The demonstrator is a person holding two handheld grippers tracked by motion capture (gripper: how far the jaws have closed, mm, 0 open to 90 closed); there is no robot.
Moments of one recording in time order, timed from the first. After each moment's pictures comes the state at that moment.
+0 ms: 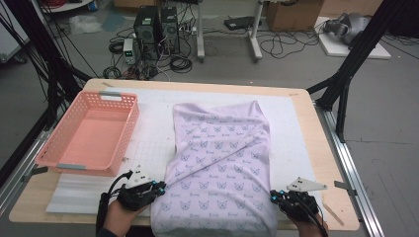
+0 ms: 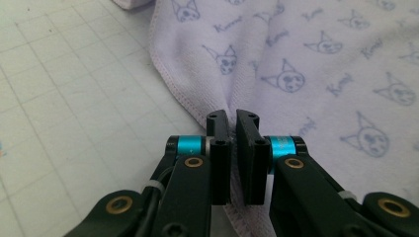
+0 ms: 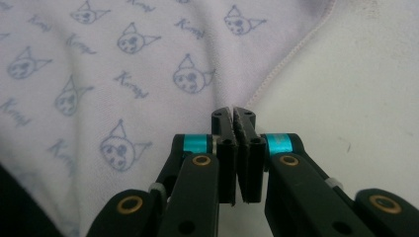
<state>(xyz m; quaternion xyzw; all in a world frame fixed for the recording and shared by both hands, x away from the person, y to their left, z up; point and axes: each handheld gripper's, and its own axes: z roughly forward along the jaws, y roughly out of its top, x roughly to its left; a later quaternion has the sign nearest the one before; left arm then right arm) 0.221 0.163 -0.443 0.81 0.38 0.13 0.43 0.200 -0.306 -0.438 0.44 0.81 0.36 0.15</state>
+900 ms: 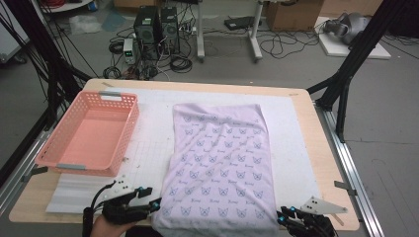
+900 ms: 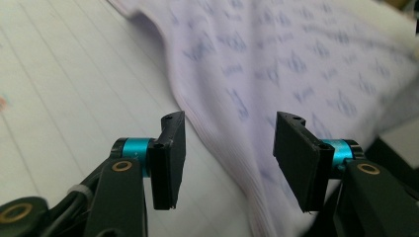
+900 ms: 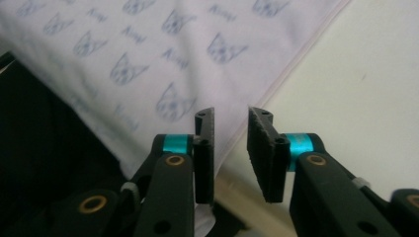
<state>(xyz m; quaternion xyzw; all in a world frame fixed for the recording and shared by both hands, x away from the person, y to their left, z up) 0.205 0.182 -0.433 0.77 0.41 0.10 0.48 0.153 -0.318 -0.425 0.44 0.80 0.37 0.14</state>
